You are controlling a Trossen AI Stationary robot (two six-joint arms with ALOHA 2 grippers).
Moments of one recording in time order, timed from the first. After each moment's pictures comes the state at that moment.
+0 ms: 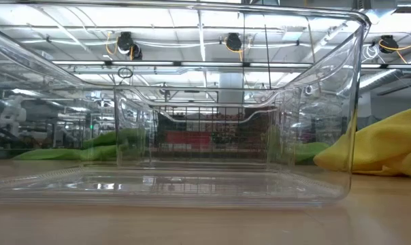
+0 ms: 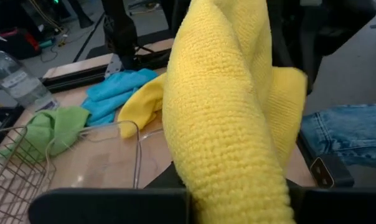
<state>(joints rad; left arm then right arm) -0.74 1.53 1.22 -0.22 -0.65 -0.15 0.81 1.91 1.40 0.14 0.78 -0.06</state>
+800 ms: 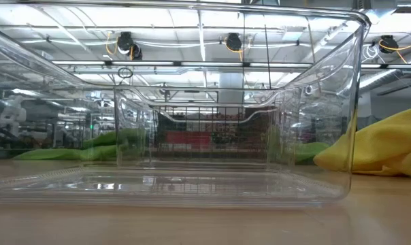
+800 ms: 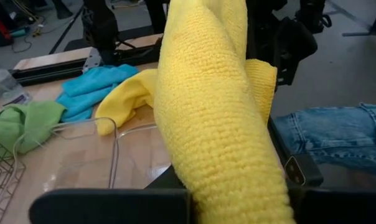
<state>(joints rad) -0.74 1.53 1.22 -0.22 -0.58 -0.21 0.81 1.91 1.40 0.15 0.89 -0.48</state>
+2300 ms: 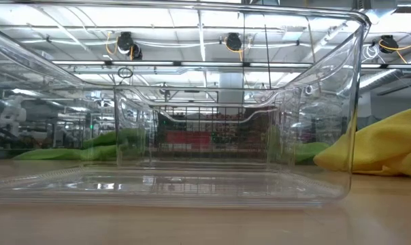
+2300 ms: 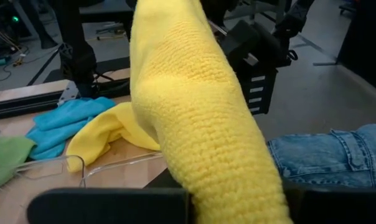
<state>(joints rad) -0.77 1.59 1.22 0.00 -0.55 -0.12 0.91 1.91 1.40 0.39 1.33 -0.51</state>
